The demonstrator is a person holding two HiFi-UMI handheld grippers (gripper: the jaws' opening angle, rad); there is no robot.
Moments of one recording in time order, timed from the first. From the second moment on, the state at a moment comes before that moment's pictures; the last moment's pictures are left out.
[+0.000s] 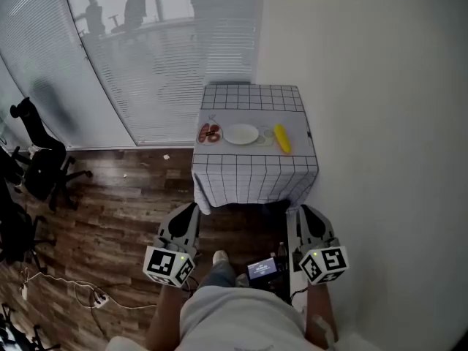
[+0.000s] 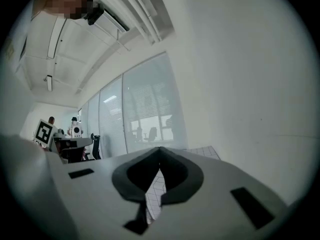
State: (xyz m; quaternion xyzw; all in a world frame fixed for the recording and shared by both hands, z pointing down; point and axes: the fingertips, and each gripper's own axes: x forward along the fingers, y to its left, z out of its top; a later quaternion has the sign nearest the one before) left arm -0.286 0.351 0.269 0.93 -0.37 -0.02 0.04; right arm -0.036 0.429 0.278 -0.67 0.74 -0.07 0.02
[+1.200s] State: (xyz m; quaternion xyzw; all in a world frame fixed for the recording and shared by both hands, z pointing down) left arm -0.212 0.198 0.290 0.93 -0.38 0.02 0.01; right arm 0.024 0.281 0.300 -0.68 0.73 -0.07 -0.02
